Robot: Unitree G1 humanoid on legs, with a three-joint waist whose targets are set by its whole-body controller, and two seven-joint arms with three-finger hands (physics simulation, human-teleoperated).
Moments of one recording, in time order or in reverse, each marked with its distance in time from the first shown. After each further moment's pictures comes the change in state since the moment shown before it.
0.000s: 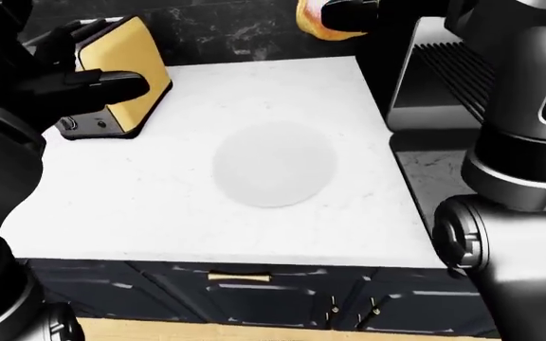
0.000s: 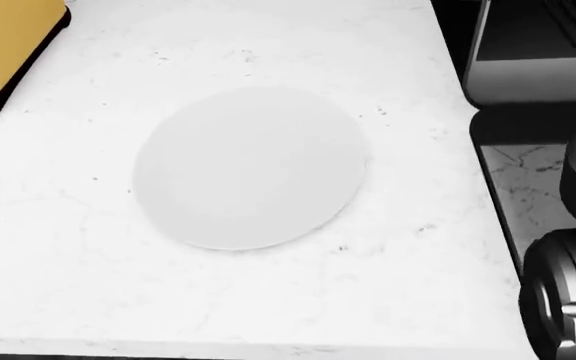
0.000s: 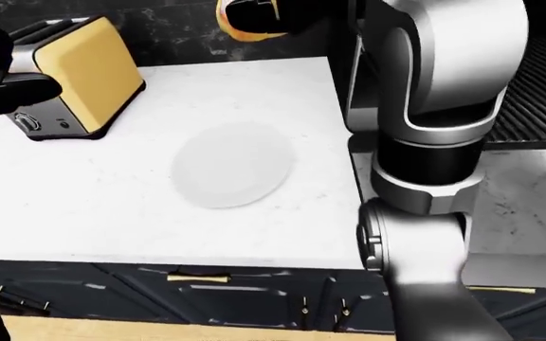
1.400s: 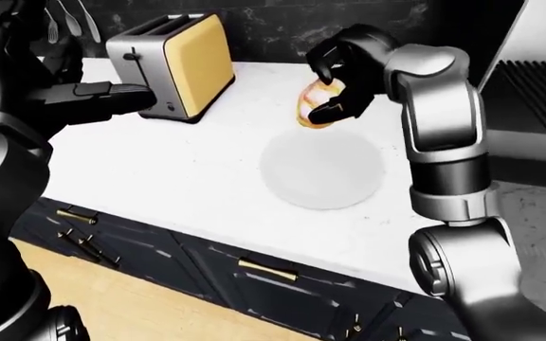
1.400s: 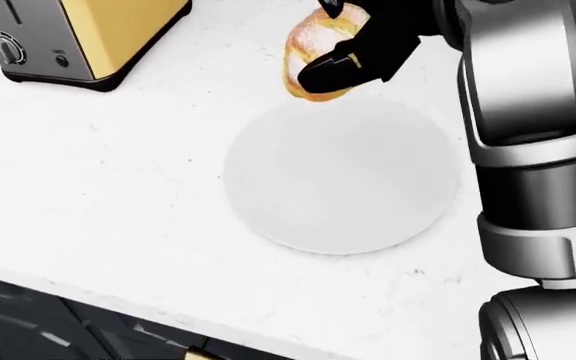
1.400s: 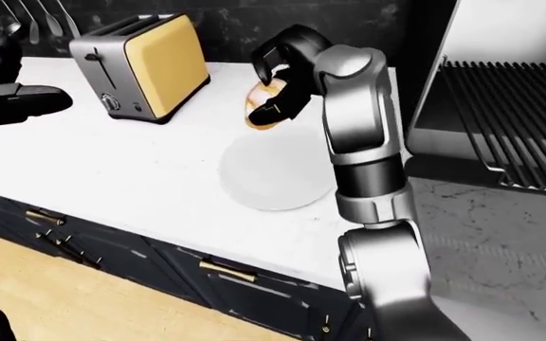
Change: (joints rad) left arm 0.020 -0.025 -0.002 -0.022 0.083 0.022 -0.077; right arm 0.176 0.112 0.073 0.264 -0.476 -0.264 0.394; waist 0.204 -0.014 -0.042
